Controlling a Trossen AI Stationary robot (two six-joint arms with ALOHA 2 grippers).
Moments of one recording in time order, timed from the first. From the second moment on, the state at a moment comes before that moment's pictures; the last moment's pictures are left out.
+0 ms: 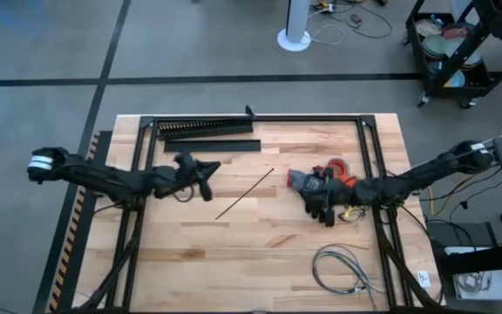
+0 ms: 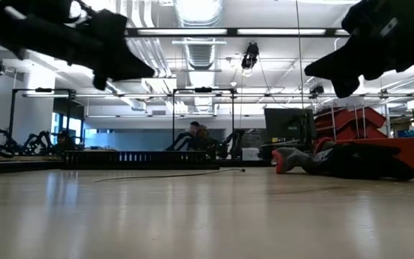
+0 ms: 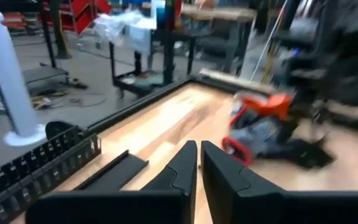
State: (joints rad) left arm -0.06 1.07 0.37 0.54 -0.59 -0.20; right arm 0.28 1.04 0.20 0.58 0.32 0.19
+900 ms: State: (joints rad) left arm -0.01 2.01 0.95 0.58 -0.59 -0.11; right arm 0.68 1.48 0.57 0.21 0.87 0.46
